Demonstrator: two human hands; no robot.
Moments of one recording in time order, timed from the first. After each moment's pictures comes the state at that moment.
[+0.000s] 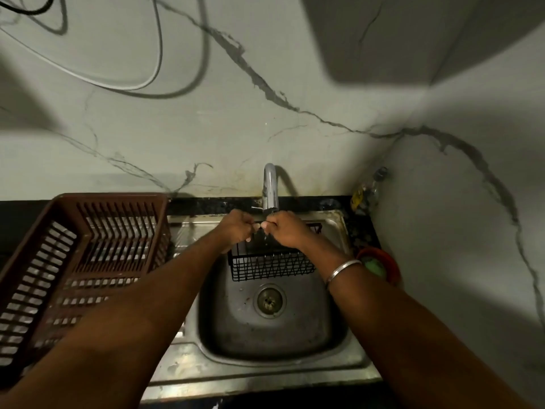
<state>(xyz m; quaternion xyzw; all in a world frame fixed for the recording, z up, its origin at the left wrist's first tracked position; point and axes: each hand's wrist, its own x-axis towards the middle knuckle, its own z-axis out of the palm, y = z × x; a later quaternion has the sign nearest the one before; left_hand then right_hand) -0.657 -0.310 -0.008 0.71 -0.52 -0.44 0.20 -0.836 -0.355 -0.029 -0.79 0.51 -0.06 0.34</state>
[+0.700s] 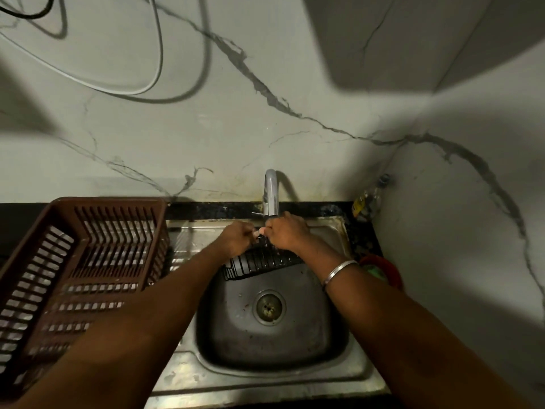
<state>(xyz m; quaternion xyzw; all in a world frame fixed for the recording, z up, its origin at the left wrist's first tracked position) -0.652 -0.312 -0.027 0.69 -0.58 -0.41 0.16 -0.824 -0.365 -0.014 -0.84 0.51 0.05 0.17</state>
